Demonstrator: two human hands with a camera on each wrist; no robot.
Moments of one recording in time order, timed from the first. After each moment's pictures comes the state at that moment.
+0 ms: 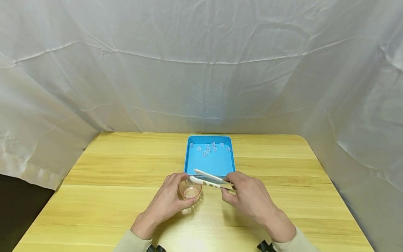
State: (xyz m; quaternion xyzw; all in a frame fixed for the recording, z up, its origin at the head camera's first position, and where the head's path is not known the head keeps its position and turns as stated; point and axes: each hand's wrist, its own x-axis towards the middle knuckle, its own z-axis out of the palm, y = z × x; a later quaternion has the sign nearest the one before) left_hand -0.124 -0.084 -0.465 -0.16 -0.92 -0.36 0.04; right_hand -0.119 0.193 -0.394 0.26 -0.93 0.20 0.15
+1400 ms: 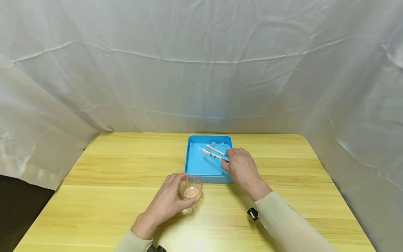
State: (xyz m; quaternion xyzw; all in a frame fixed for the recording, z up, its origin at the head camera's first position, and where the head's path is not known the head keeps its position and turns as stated) left_hand -0.125 -0.085 -0.468 -0.16 -0.92 -0.35 0.05; right_hand -0.212 0.190 -0.429 0.25 -0.94 0.12 0.21
